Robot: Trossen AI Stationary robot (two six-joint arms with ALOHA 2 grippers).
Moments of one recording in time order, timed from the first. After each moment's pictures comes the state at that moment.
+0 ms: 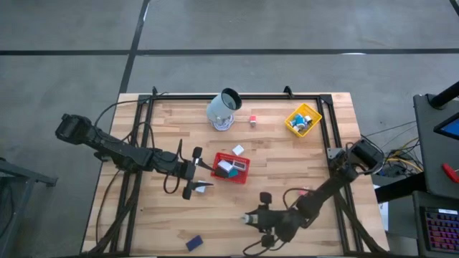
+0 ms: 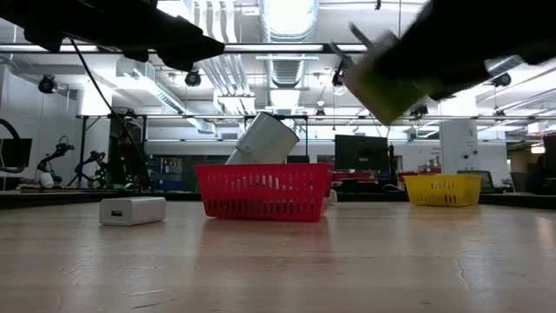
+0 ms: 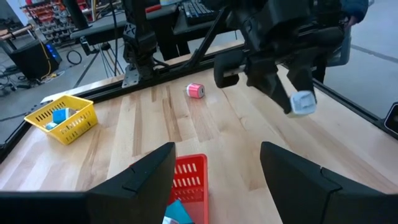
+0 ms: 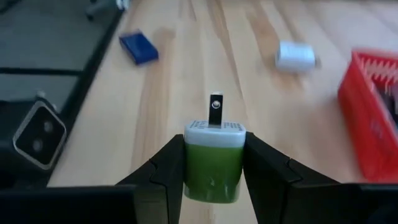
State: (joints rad) left arm -0.29 1.23 0.49 0.47 -0.10 0.19; right arm 0.73 1.86 0.98 0.23 0.63 0.44
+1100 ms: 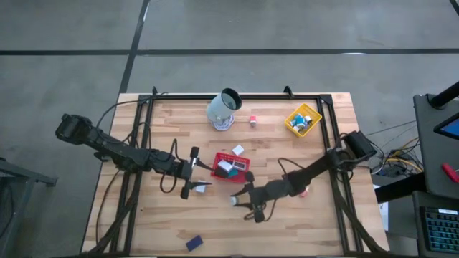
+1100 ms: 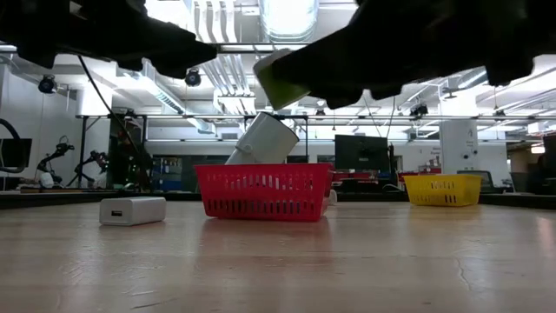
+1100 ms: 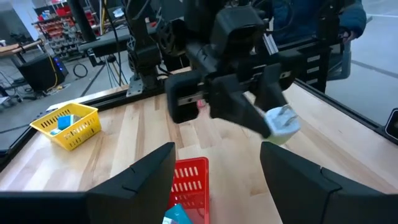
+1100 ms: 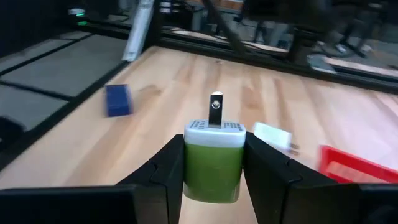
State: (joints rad) left arm -0.29 1.23 0.39 0.64 -0.10 0.19; right arm 0.42 1.86 0.78 0.83 0.22 -0.03
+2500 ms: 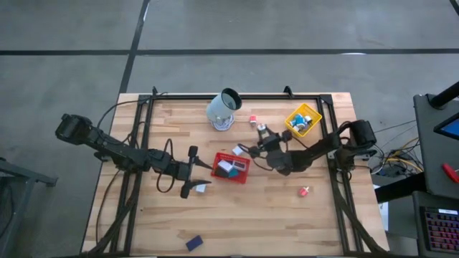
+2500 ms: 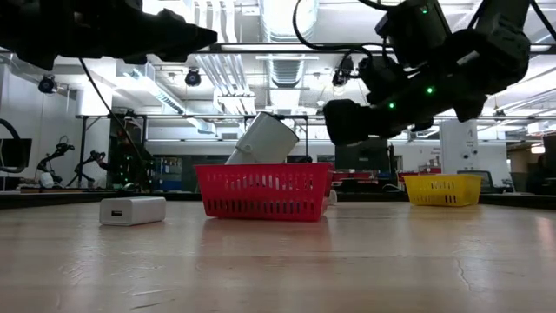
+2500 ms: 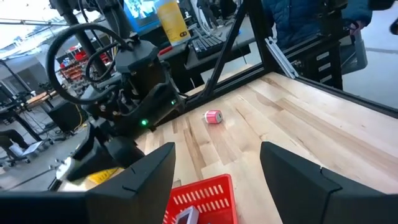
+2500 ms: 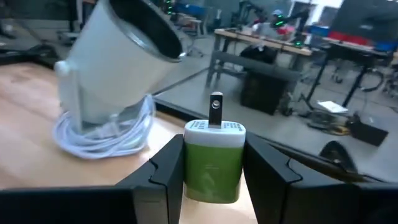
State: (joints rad) left arm -0.29 1.23 0.36 0.75 -0.10 0.39; right arm 0.12 1.77 0.59 0.81 1.28 0.22
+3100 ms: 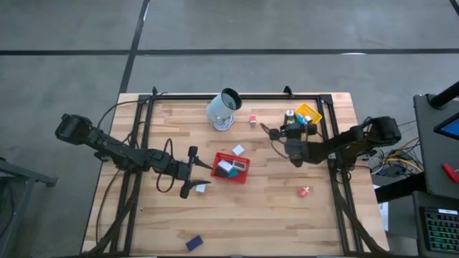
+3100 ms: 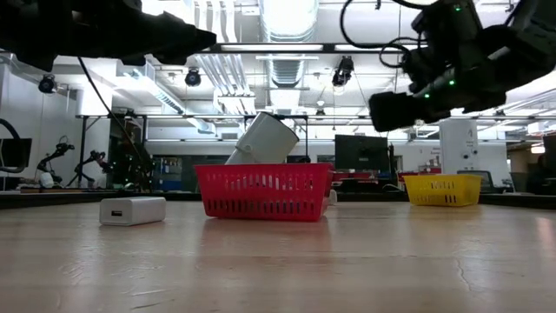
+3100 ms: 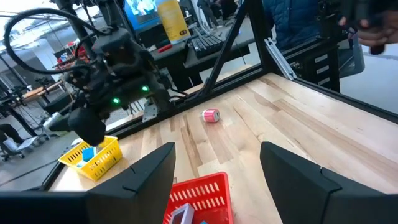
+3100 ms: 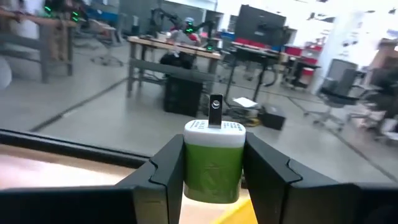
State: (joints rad) left arm -0.29 1.23 0.35 0.76 -0.10 0.36; right arm 0.02 1.48 0.39 0.81 1.55 0.14
